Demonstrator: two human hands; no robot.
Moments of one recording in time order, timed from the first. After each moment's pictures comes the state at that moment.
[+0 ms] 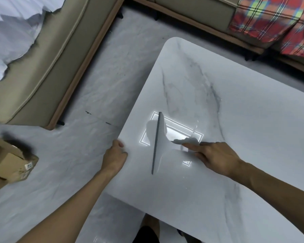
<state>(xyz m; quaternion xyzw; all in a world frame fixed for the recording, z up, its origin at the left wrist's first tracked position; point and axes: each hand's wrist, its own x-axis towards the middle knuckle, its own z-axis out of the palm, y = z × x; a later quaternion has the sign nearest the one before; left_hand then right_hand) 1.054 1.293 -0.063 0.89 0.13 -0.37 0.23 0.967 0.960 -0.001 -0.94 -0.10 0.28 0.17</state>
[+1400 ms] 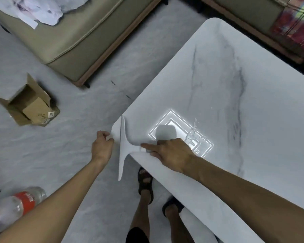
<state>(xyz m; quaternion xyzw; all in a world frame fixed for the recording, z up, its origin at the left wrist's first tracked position) 0.899 1.371 -0.034 0.85 0.35 -0.20 0.32 0.895 1.119 -0.005 -0.90 -0.30 0.29 0.14</state>
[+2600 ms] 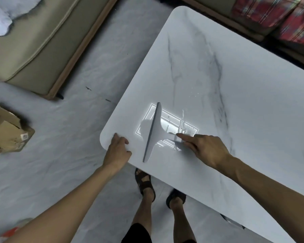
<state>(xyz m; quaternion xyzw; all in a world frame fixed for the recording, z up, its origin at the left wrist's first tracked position) 0.908 1.340 -0.070 0.91 0.01 -0.37 0.20 0.851 1.030 -0.010 -0.96 -0.06 0.23 0.13</state>
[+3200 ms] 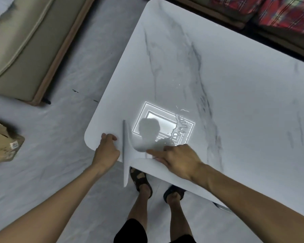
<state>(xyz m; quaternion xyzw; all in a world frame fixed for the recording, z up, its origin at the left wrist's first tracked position) 0.897 1.321 -0.071 0.91 0.04 -0.37 0.20 0.806 1.067 -0.008 -0.94 -0.13 0.27 0.18</state>
